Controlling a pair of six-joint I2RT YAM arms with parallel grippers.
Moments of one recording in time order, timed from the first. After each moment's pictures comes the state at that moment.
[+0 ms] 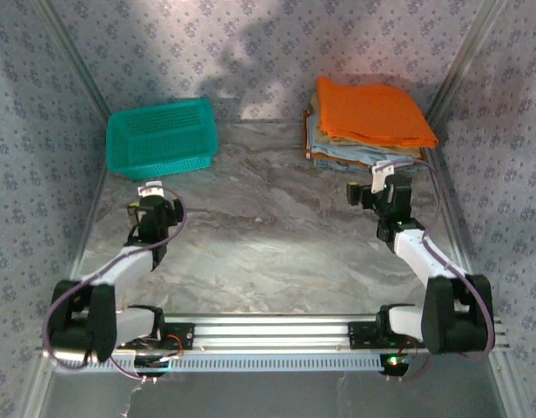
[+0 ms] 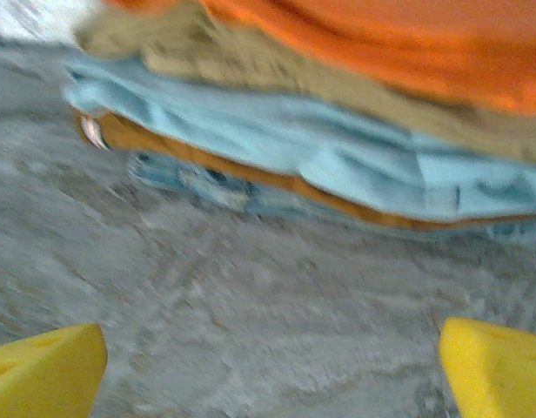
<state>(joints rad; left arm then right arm) -0.13 1.24 0.43 0.32 -0.39 -0.09 0.02 1.26 0.59 0.22 -0.02 -0.07</state>
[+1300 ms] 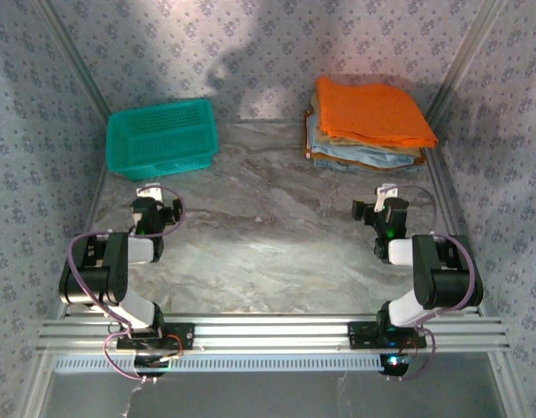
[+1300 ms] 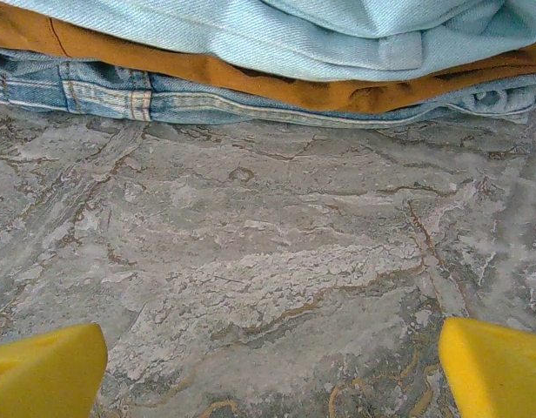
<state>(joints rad) 0.01 1.54 0.40 0.69 -0.13 -0.05 -0.03 1.52 0.38 0.69 0.04 -0.01</state>
